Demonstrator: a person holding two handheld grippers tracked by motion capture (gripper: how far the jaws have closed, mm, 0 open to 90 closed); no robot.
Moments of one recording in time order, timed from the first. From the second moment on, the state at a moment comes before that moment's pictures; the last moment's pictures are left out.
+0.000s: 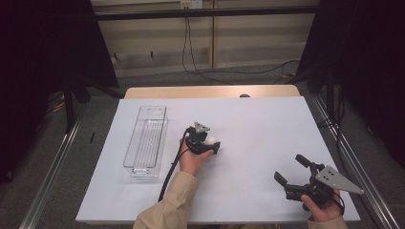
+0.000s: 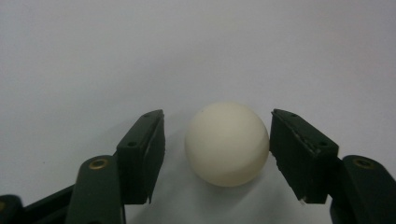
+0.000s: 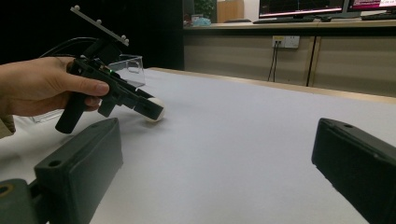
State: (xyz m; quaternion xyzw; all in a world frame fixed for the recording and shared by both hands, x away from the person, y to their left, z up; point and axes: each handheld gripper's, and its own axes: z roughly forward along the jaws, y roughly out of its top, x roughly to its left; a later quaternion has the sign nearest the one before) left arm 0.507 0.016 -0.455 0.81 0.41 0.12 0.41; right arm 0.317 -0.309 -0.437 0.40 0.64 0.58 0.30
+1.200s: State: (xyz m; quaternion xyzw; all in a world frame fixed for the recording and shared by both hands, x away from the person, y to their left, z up) left arm 0.508 0.018 -0.456 0.81 0.41 0.11 0.40; right arm 0.317 -0.309 -0.436 0.41 0.63 0.59 0.31
